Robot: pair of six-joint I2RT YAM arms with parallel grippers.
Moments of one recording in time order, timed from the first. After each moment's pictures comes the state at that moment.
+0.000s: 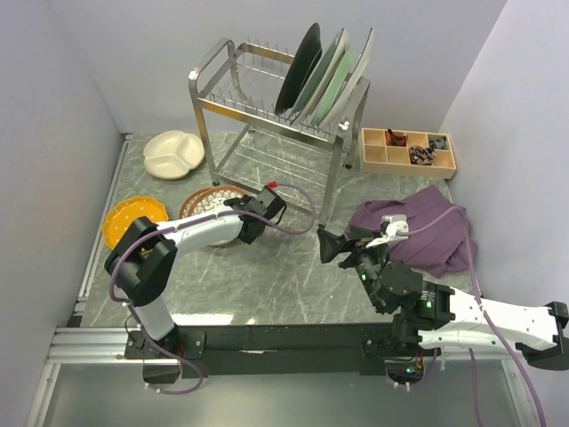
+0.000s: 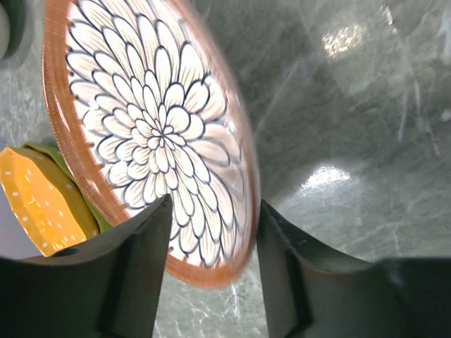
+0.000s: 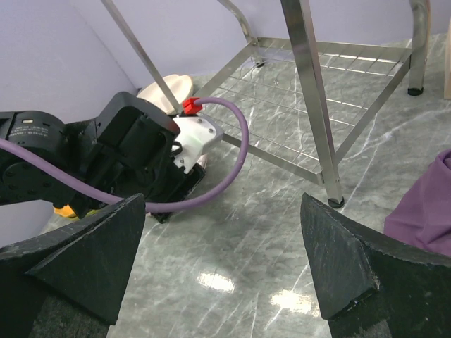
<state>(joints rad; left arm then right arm) -0.77 1.72 1.16 -0.62 -0.60 -0.04 1.33 0.61 0.58 0.02 1.01 0.40</state>
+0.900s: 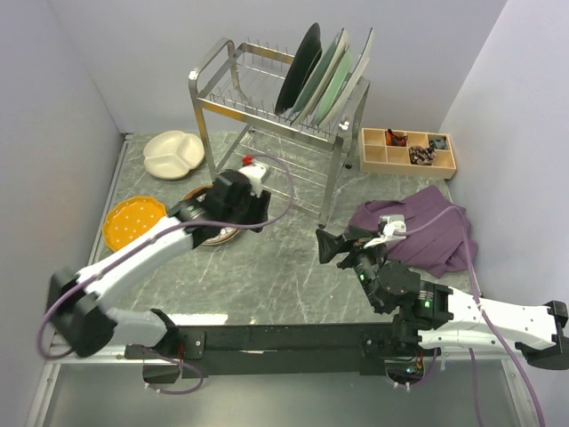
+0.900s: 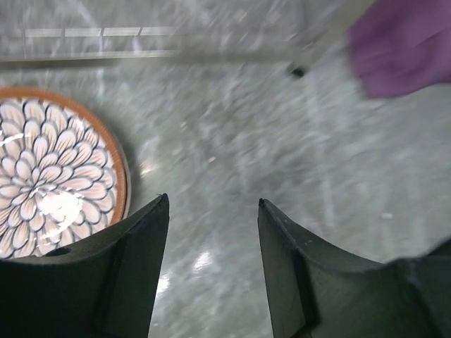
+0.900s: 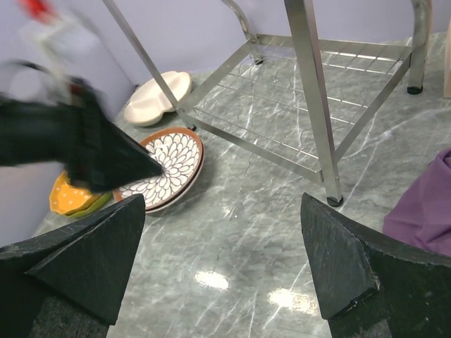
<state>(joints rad) -0.72 1.33 1.13 -0.50 -0.11 -0.21 1.33 0.62 0.58 0.02 1.00 0.40</state>
